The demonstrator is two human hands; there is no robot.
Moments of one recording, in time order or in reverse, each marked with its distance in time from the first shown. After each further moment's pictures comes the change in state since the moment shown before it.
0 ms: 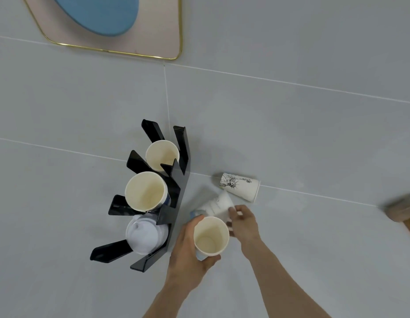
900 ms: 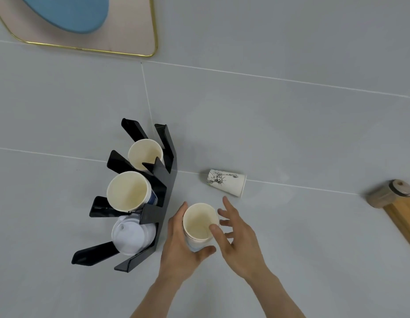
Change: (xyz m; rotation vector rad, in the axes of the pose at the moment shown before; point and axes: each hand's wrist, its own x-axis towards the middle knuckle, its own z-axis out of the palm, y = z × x) left_hand 0.010 0.020 0.009 -0.090 0.011 -0.048; right_hand -0.081 0.000 -0.046 -0.490 -0.142 -0.608
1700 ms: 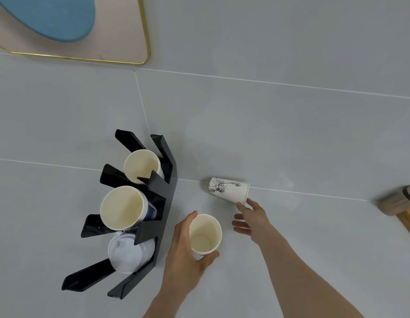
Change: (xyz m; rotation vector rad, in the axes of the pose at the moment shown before) left_hand 0.015 0.006 0.008 0.127 -0.016 0.066; right_hand 0.119 0.064 -0.019 0.661 0.141 0.859
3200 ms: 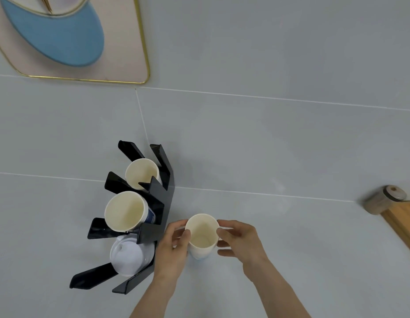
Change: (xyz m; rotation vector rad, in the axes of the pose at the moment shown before) left_hand 0.004 0.030 -0.031 -0.432 0.072 -0.379; right_hand -0.116 0.021 0.004 -0.132 -0.154 -0.246
